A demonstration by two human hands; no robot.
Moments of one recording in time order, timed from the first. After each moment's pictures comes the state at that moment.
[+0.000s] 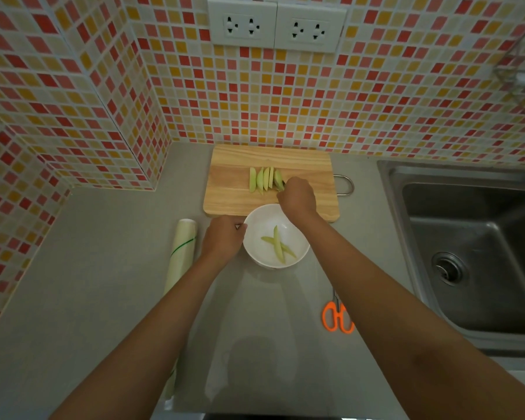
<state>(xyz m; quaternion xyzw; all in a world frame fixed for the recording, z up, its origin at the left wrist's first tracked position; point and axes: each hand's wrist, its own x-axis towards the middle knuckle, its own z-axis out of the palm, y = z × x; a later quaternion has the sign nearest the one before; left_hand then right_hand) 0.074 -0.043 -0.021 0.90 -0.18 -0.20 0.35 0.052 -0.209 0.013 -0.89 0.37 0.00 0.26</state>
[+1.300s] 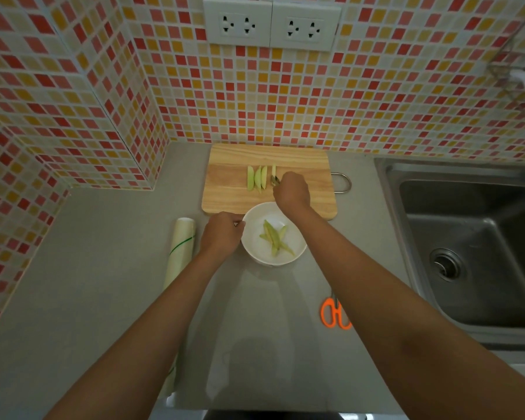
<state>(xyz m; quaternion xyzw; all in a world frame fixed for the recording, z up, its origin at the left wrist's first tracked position) 0.077 -0.045 -0.020 0.90 -0.18 -0.20 0.35 0.057 -0.204 0.020 -0.88 0.38 -0.02 0.29</state>
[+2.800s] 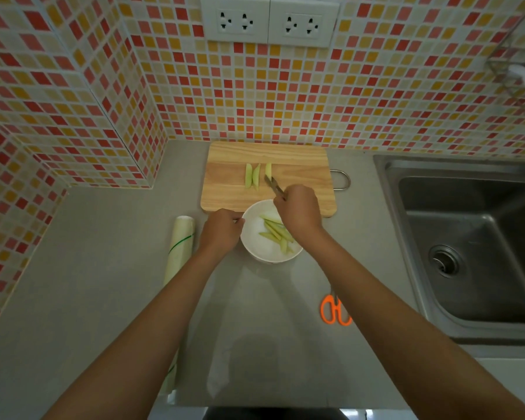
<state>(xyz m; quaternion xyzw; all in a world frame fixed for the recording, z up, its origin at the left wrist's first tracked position) 0.078 -0.045 -0.016 0.89 -0.19 -0.21 0.35 0.006 -0.183 0.033 -0.88 0.34 -0.08 0.31</state>
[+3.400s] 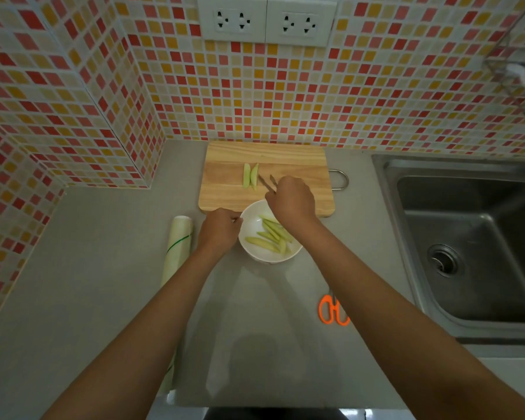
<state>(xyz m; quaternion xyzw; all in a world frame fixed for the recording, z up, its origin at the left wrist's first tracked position) 0.078 -0.047 -0.019 0.90 -0.18 -0.21 0.35 0.019 -0.180 0.046 -0.91 0.32 -0.04 0.25</state>
